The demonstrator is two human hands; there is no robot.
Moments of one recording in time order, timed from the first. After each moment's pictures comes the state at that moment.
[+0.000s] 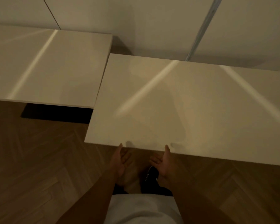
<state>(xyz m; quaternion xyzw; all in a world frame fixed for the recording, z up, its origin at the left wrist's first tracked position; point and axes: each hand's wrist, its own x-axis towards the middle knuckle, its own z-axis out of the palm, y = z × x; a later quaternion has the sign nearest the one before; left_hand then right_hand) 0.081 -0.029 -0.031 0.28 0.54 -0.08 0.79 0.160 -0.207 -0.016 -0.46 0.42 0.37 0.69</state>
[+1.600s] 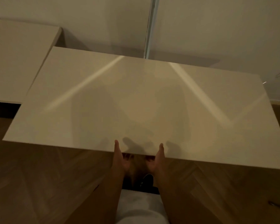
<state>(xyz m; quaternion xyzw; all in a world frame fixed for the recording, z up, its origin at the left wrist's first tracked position) 0.228 -0.347 -0.037 0.06 0.54 -0.01 0.84 0.279 -0.473 -0.010 -0.31 0.48 0.35 0.74</state>
